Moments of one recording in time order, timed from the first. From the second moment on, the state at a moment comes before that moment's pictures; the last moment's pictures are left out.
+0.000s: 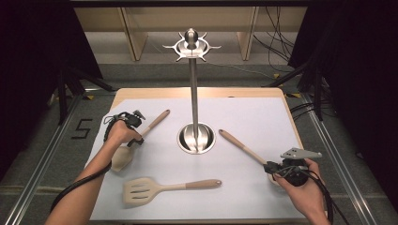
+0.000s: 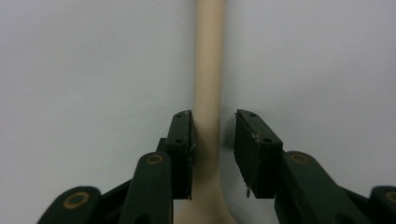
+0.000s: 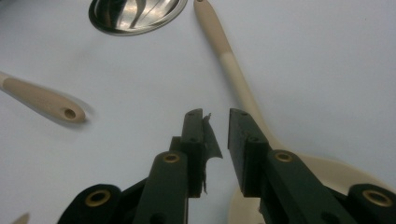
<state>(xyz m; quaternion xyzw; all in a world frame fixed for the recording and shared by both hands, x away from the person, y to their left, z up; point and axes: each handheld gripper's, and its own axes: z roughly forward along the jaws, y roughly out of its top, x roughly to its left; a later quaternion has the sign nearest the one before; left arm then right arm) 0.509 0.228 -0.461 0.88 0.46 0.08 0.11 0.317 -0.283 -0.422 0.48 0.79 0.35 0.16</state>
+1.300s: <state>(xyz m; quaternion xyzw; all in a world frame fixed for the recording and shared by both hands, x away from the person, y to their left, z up) 0.428 0.257 -0.437 0.77 0.49 0.24 0.33 0.318 -0.279 -0.424 0.47 0.79 0.36 0.16</state>
